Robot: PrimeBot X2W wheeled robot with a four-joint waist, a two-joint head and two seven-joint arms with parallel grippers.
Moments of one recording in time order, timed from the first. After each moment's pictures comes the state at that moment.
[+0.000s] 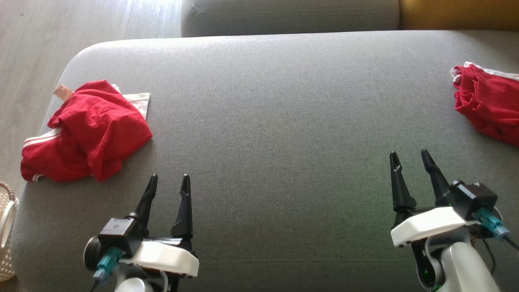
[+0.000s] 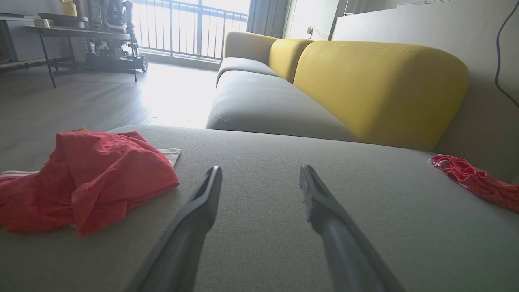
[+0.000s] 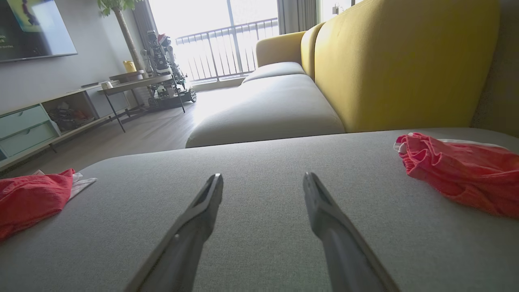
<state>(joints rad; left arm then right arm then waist) 0.04 0.05 -0.25 0.09 -0.23 0.04 -0.26 -0.11 -0.06 -0.01 0.26 0.22 0.13 -0.25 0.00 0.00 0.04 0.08</state>
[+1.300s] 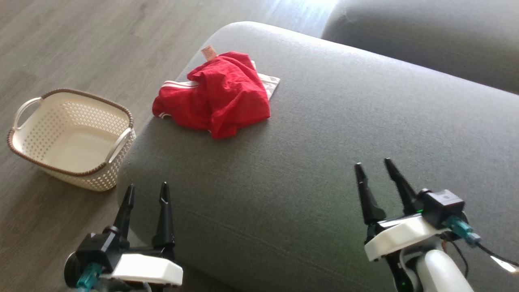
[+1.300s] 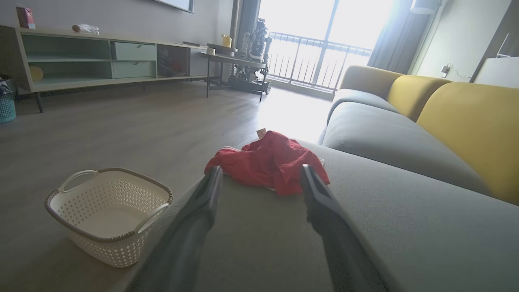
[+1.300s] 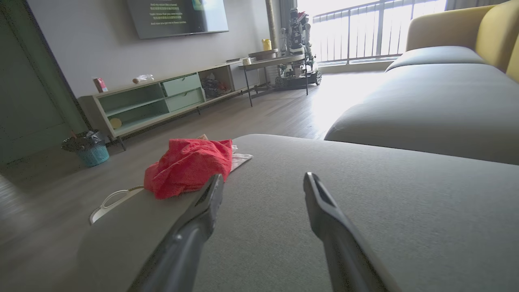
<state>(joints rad) 0.11 0.05 -0.18 0.02 -0.21 0.04 -0.26 -0.08 -0.05 0.12 0.24 0.25 0.13 -0.25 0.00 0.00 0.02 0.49</state>
